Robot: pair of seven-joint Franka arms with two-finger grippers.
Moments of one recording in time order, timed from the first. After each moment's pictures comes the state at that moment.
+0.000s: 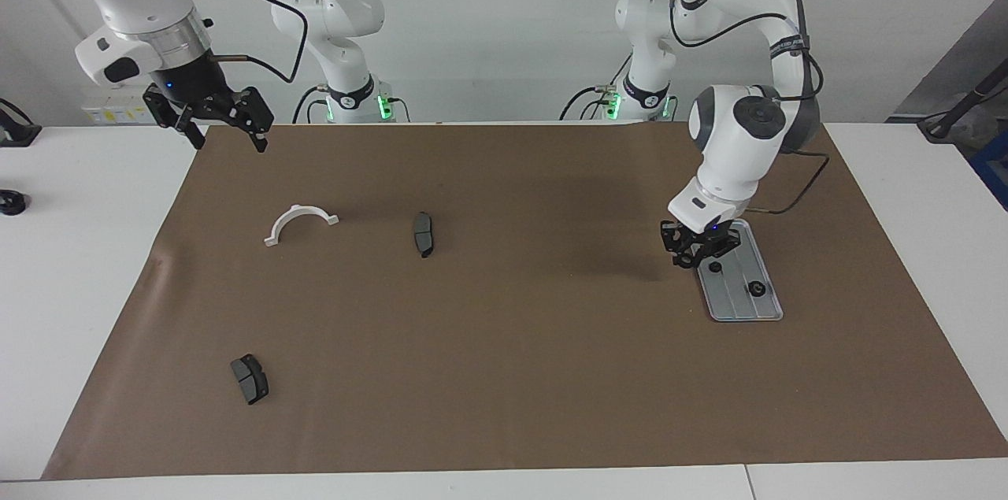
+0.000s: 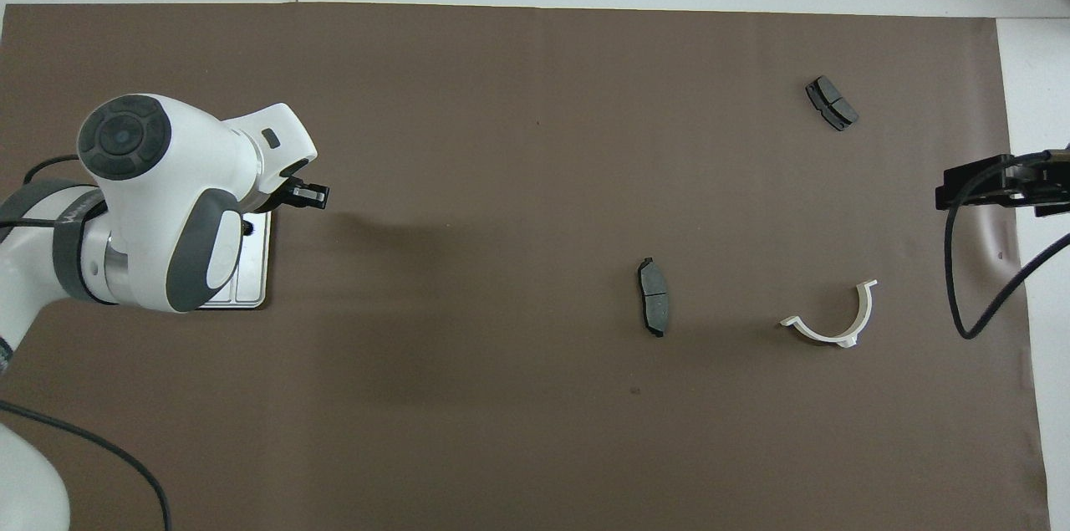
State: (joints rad) left arm -0.27 0.19 0.03 -1.97 0.01 2.26 0.06; right arm 0.05 -0.03 -0.07 -1.59 -0.01 1.58 0.06
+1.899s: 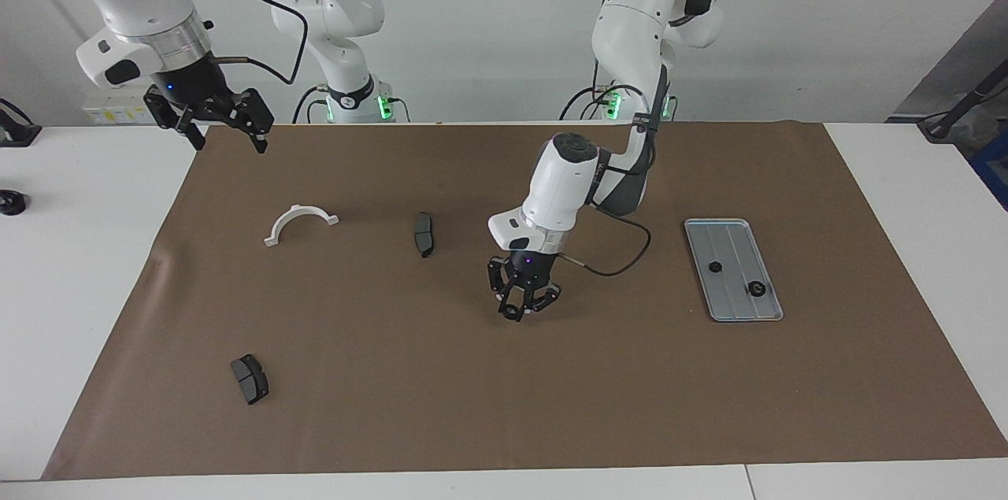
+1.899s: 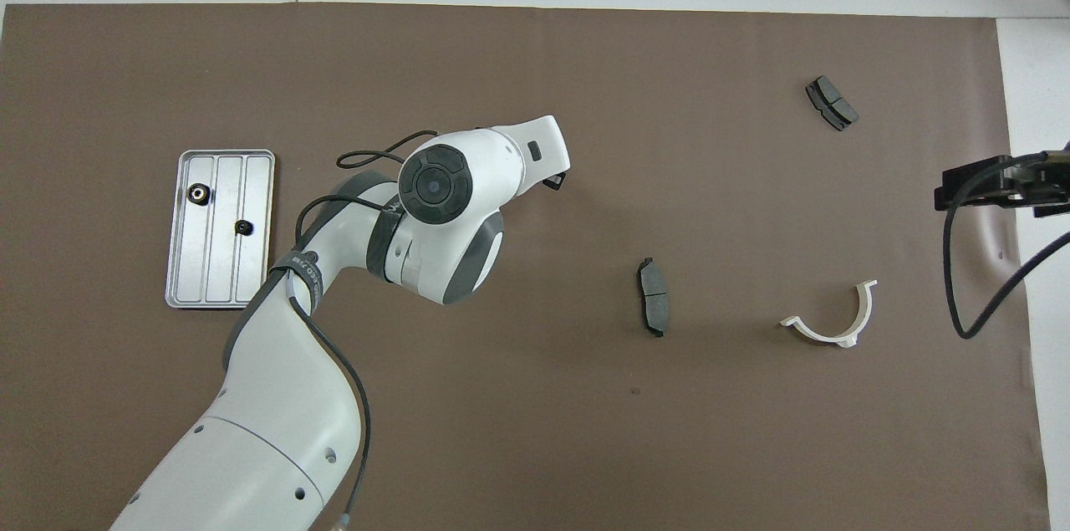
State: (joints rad) left arm -0.62 0.58 0.01 -1.66 -0.14 2.69 0.05; right arm 0.05 -0.03 -0.07 -1.60 -0.01 1.58 0.06
